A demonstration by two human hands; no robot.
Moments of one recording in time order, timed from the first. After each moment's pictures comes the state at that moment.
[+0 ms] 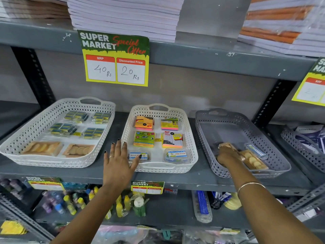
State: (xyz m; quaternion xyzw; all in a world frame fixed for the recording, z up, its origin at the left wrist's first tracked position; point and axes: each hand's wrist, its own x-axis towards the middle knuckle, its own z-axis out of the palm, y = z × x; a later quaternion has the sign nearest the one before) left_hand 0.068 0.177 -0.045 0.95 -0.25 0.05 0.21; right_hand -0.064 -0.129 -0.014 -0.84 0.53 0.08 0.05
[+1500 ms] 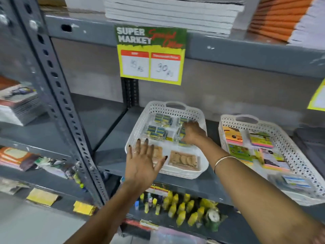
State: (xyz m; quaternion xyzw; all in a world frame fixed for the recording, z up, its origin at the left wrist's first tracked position) left_hand 0.222 0.399 -0.031 0.96 -0.25 0.04 0.08; right_hand 0.260 0.188 0.009 -0.98 0.19 0.05 0.06
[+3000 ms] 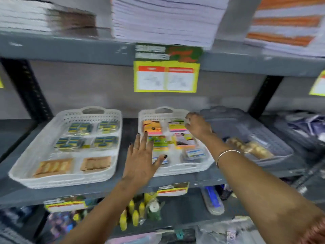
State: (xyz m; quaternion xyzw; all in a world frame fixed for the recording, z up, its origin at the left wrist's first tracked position) left_hand 0.102 0.202 0.005 0.88 -0.44 0.02 0.15; right_hand 0.060 -0.033 0.042 -0.92 0.36 -0.12 0.10
